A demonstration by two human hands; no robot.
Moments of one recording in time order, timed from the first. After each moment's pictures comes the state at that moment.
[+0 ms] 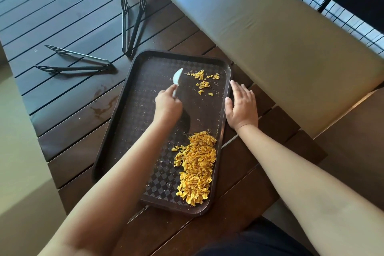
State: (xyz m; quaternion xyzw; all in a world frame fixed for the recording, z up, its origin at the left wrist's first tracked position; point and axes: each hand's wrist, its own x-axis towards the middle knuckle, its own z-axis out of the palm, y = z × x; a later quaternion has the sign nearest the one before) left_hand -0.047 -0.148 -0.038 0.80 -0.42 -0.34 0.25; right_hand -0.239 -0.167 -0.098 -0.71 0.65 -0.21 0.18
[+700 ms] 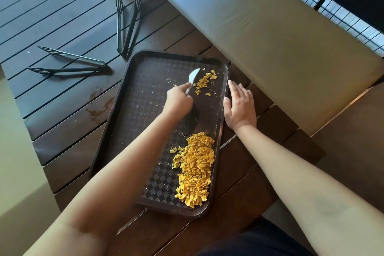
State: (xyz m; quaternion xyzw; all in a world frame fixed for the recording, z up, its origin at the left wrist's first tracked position) left_hand -0.070 -0.168 -0.030 0.77 -0.45 -0.41 0.19; right_hand -0.239 -0.166 -0.099 -0.71 0.65 -0.21 0.18
